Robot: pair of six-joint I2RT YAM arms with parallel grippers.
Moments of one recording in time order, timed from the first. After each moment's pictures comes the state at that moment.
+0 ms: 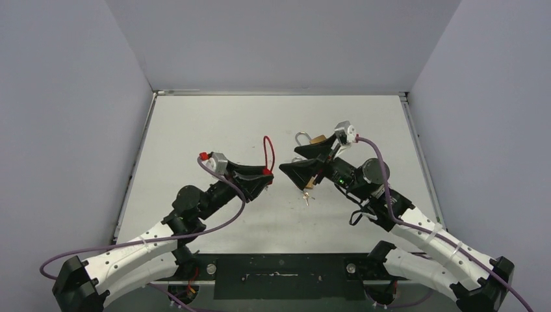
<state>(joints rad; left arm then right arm) -0.86 0.76 0.41 0.60 0.04 -0.52 0.79 0.85 0.74 0.25 -0.19 0.49</state>
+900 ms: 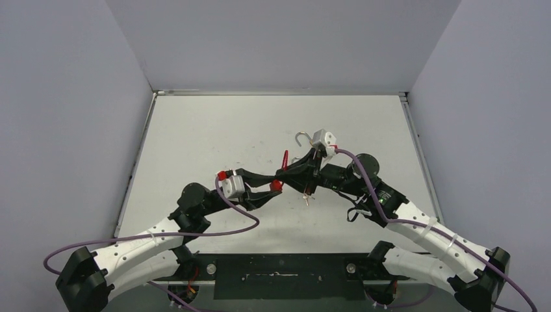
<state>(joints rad) -0.85 0.86 0.40 0.76 0.45 -0.04 0.82 0.92 0.82 0.17 -0.50 0.22</state>
